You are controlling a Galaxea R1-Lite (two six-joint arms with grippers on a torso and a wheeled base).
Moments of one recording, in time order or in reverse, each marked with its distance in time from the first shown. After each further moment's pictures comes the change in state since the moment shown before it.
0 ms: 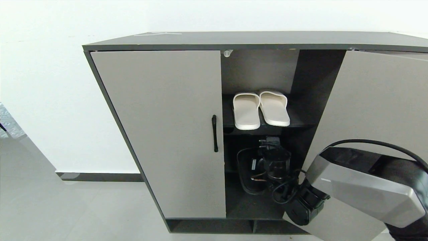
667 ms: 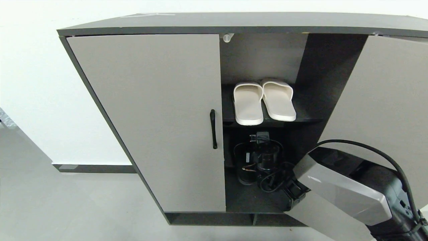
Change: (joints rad) left arm 0.000 0.000 0.000 0.000 0.000 0.000; right arm -0.009 0.110 -0.260 0.100 -0.056 -0.105
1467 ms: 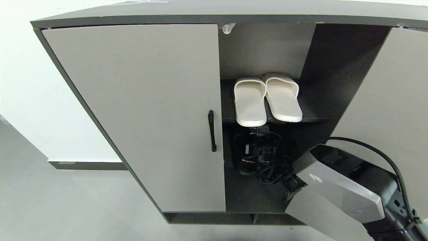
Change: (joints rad) left arm 0.000 0.000 0.000 0.000 0.000 0.001; right arm -0.025 0.039 -0.127 0.014 0.019 -0.024
